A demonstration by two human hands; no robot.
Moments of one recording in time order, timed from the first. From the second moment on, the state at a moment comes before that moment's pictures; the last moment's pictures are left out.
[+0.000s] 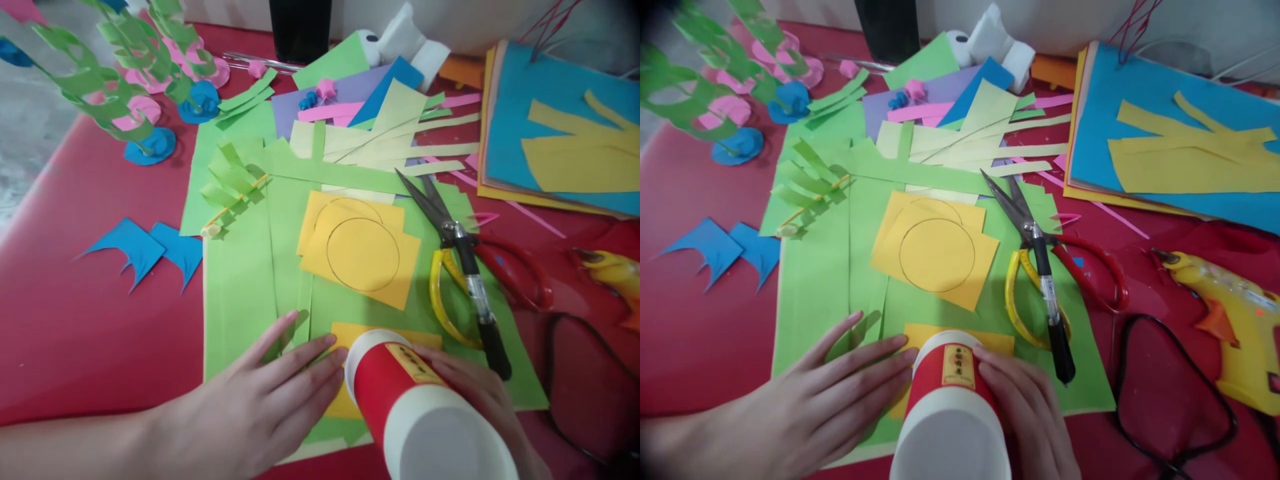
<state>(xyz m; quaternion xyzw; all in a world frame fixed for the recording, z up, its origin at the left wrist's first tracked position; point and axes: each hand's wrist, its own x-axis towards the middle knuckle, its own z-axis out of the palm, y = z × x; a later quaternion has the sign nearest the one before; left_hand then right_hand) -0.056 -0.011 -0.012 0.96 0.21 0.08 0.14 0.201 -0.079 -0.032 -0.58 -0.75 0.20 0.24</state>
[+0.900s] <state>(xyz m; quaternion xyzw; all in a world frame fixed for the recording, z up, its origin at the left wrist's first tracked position) -0.056 -0.010 -0.014 0.97 0.19 0.07 0.11 0.191 -0.068 -0.014 -0.55 -0.75 0.22 0.29</state>
